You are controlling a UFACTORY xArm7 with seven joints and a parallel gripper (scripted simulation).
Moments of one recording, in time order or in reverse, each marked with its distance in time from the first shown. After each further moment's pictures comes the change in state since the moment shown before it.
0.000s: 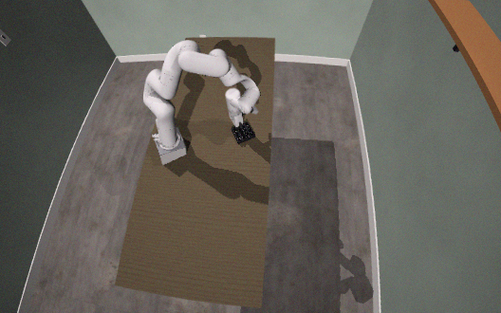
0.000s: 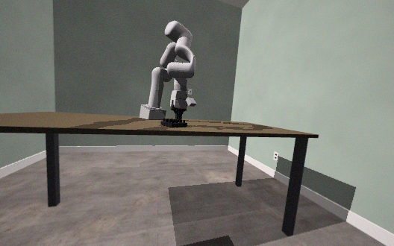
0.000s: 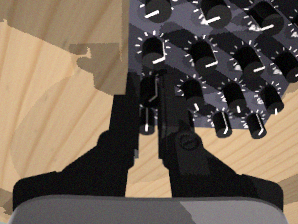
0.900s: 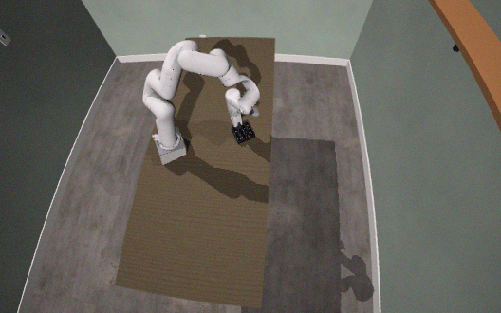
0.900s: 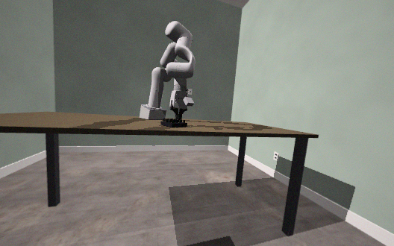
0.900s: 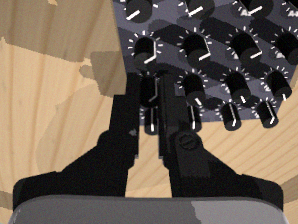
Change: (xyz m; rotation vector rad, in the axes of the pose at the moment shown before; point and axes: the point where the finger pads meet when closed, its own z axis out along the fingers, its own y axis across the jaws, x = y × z) arm 0.000 0.000 0.000 0.003 0.002 0.156
